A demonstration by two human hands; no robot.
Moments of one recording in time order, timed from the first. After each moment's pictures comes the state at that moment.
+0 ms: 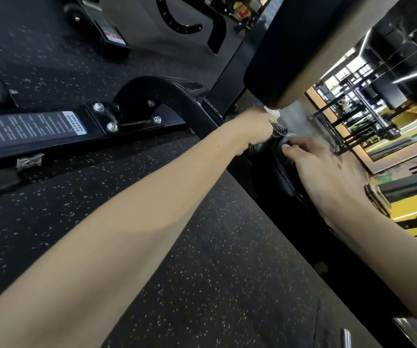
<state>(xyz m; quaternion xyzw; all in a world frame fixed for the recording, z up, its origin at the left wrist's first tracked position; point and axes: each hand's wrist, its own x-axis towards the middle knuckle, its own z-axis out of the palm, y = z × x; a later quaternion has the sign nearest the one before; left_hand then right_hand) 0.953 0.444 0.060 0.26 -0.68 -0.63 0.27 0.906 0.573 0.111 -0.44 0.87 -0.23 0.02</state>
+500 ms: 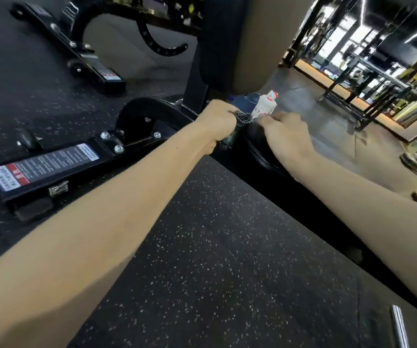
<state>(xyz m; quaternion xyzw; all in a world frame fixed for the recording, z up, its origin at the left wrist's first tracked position) 0.981 0.468 0.056 0.31 -0.65 -0.61 0.34 0.908 0.574 0.112 -0.43 0.85 -0.31 0.00</state>
